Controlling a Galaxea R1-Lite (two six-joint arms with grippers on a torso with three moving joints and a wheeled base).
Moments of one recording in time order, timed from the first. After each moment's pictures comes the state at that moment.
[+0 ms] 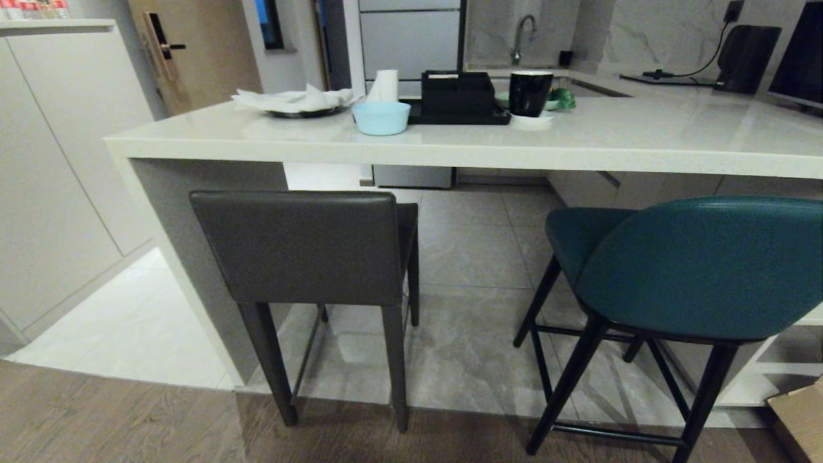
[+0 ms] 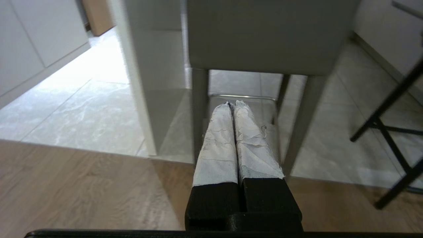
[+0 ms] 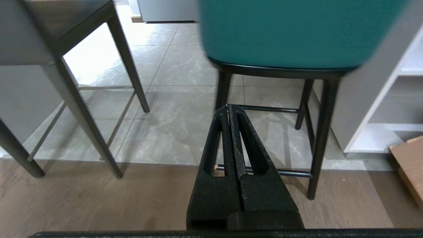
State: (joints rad) left arm 0.00 0.00 0.00 -0.06 0.00 -0.01; right arm 0.00 0.00 0.00 0.00 0.00 0.01
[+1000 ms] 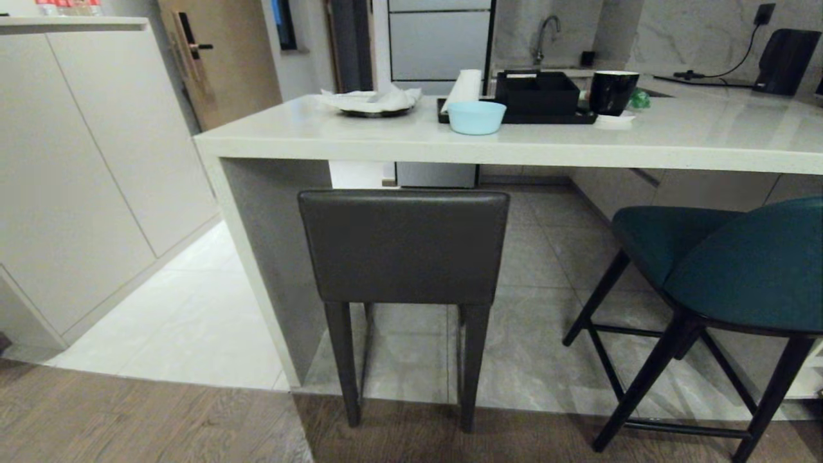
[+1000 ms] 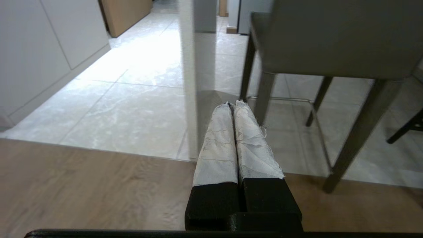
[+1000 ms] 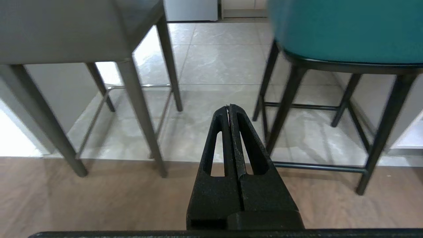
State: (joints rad) left arm 0.00 0.00 0.00 -0.06 0.00 -0.01; right arm 0.00 0.00 0.00 0.00 0.00 0.01
